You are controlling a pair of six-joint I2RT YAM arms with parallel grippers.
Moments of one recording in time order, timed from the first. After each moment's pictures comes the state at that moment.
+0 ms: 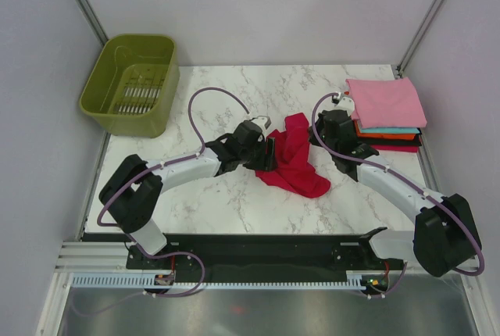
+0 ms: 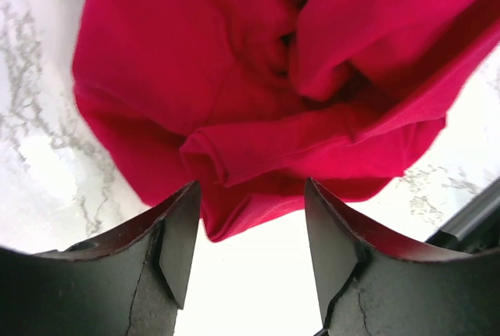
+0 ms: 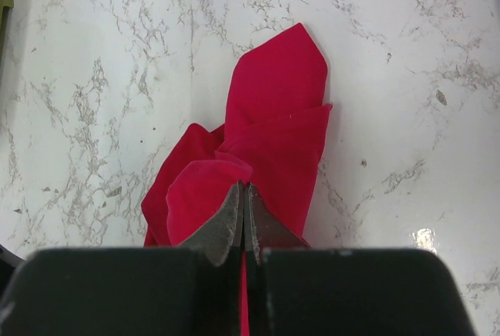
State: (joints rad) left arm -0.80 1.65 1.02 -0.12 0.08 -0.53; right arm 0.45 1.28 0.80 -0.01 0.25 0.59
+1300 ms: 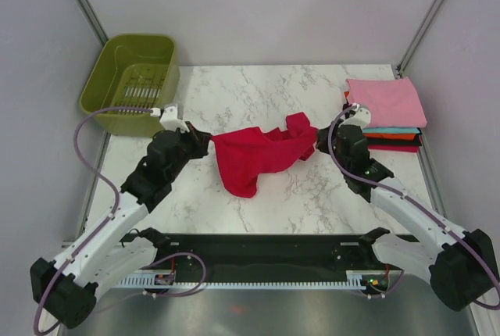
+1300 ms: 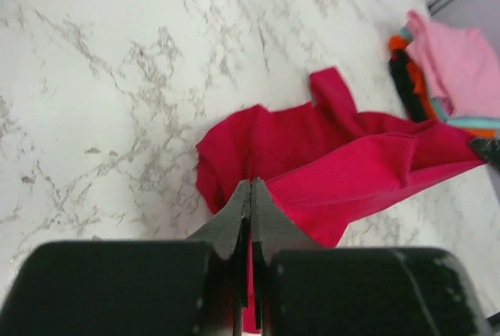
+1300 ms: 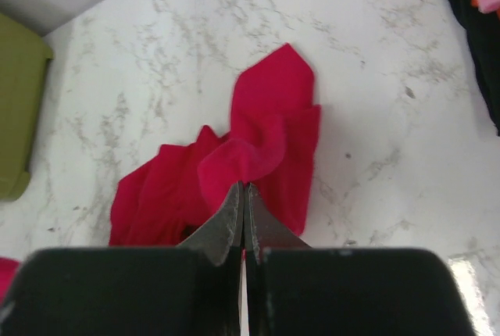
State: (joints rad) left arm -0.51 0.90 0.72 -0.14 -0.18 -0.53; right arm 0.44 1.06 0.65 0.01 0.32 0.66
